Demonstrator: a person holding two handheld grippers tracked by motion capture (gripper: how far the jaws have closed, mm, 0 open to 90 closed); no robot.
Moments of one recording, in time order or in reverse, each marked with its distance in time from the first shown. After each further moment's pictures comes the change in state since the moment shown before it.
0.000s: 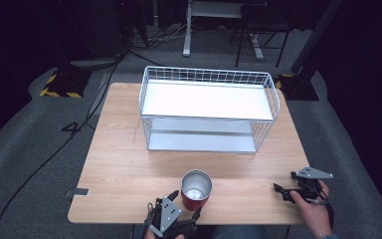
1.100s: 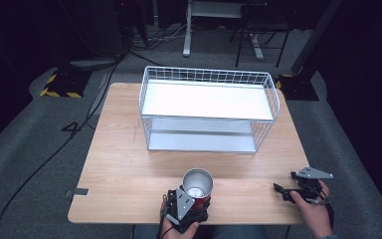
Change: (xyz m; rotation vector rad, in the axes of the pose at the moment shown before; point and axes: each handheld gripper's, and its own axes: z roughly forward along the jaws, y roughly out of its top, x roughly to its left) left arm -0.003 -0.003 0.053 -0.029 0.067 -0.008; right arm 0.000 0.000 0.000 0.000 0.000 0.000
